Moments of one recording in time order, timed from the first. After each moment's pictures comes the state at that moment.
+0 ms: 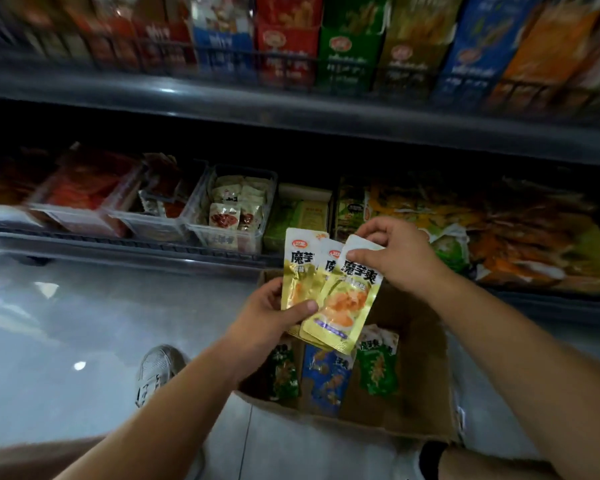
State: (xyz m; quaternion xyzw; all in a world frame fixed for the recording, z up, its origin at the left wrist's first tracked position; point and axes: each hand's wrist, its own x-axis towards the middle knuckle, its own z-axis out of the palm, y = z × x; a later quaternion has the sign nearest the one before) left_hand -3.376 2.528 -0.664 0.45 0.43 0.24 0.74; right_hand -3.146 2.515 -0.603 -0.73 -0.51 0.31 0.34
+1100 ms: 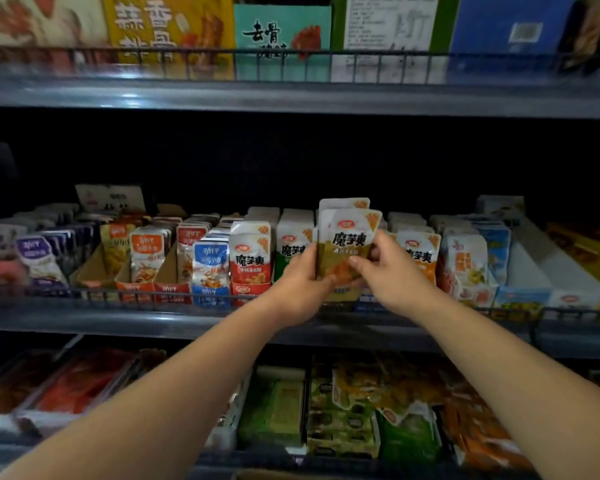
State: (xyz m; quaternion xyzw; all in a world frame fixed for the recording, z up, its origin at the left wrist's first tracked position) left_hand -3.235 2.642 -0.388 0.81 0.31 0.29 0.41; right_hand -3.083 2.566 -0.367 -0.65 -0.58 0.16 0.48
